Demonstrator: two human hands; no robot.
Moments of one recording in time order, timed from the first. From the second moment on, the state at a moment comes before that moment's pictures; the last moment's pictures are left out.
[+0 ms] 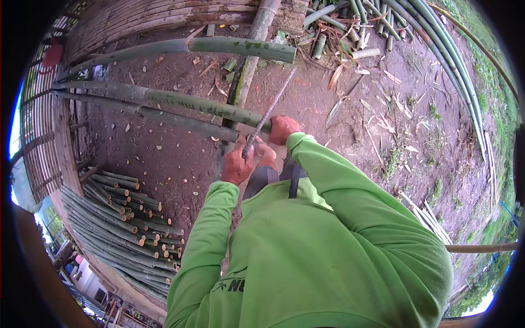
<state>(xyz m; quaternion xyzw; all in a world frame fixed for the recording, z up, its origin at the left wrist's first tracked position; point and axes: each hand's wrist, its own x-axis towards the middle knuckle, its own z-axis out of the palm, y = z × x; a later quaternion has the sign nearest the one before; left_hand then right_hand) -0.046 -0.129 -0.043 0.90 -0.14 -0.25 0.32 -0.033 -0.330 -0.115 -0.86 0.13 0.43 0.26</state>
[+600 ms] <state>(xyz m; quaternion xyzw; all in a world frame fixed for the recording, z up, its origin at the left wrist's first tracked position) -0.075 -0.098 0.102 0.91 -0.06 -0.35 0.22 -0.058 -0.311 -0.136 -0.88 0.10 0.38 0.25</state>
